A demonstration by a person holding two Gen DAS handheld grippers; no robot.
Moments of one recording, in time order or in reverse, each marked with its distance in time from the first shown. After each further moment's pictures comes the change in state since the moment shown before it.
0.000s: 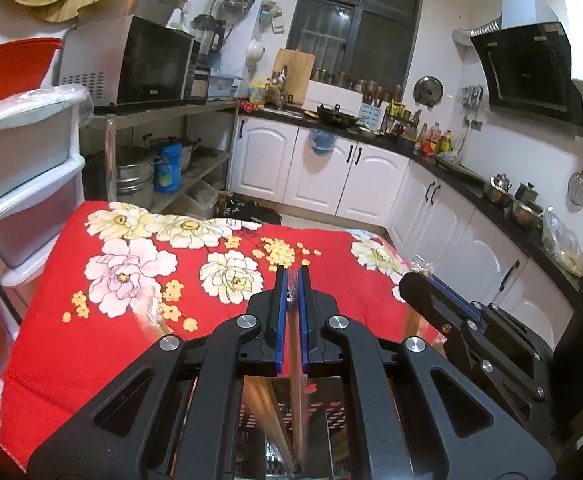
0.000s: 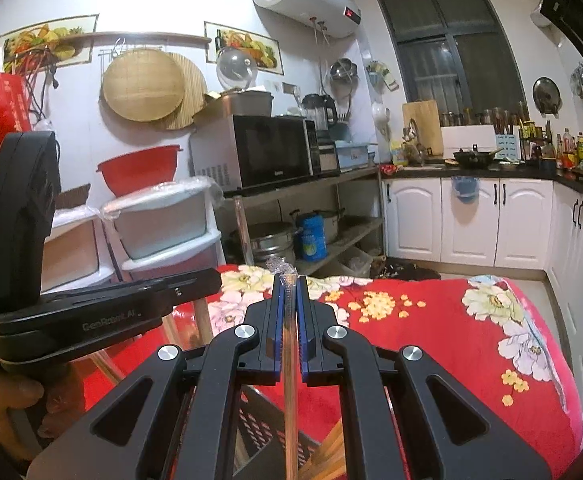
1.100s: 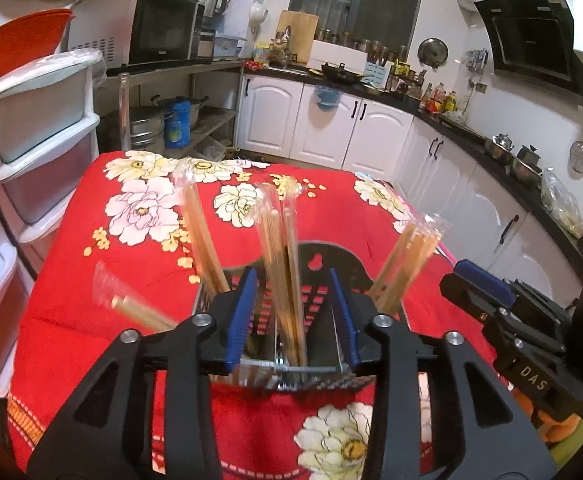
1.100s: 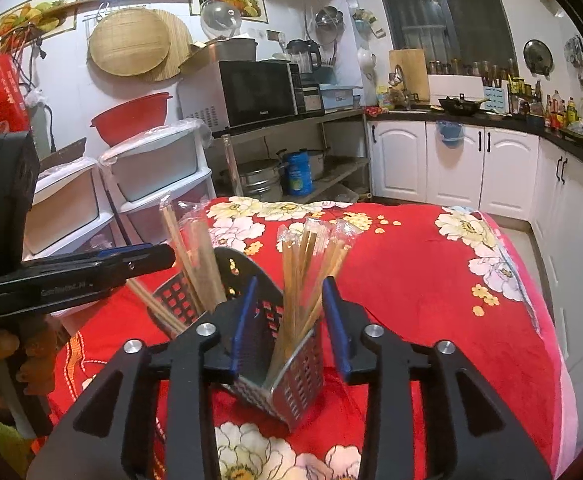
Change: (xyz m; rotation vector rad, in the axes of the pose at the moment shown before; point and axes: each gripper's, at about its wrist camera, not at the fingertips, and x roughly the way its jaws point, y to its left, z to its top) left arm -0.045 -0.001 -0.051 0.008 0.151 0.029; right arm -0.069 -0.004 -0.038 0.041 0.198 -0.038
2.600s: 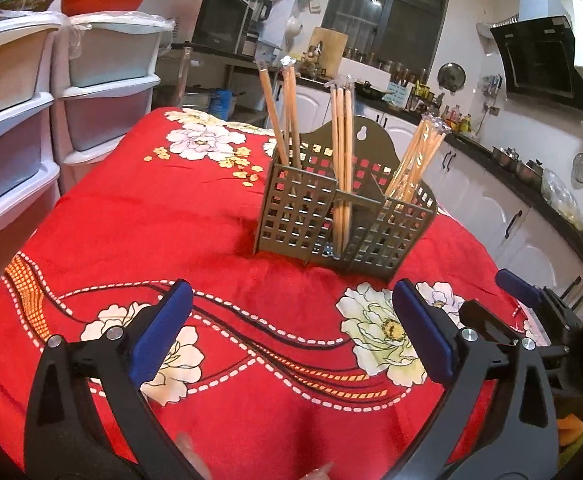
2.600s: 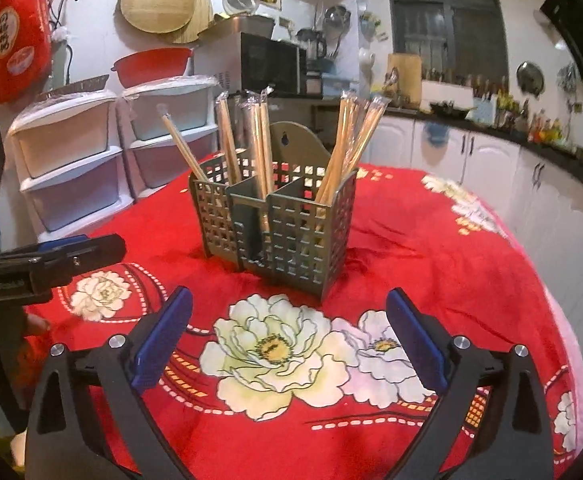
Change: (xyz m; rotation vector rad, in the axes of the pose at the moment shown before) left arm -0.060 0.039 -0.154 -0.106 -0.092 0.048; right arm -0.045 0.070 -0.136 -0.125 0.002 -0.129
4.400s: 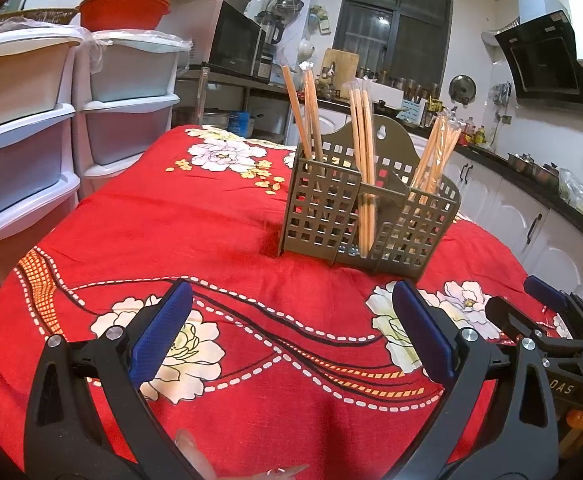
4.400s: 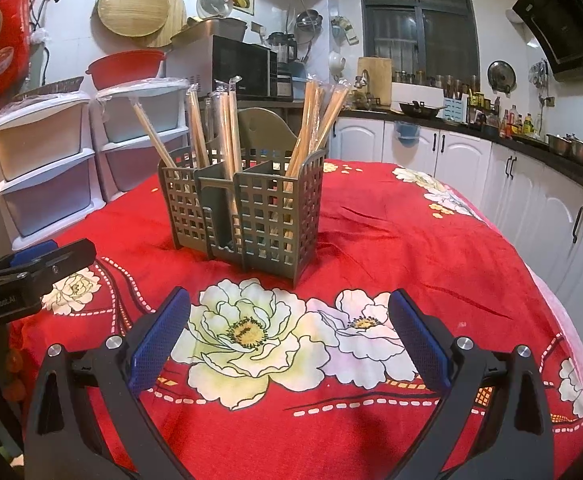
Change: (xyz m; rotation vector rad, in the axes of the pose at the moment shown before) left arm 0.001 0.005 -0.025 0.023 -0.098 0.079; right arm 0.008 -0.007 -0.023 0.050 -0.003 -0.079
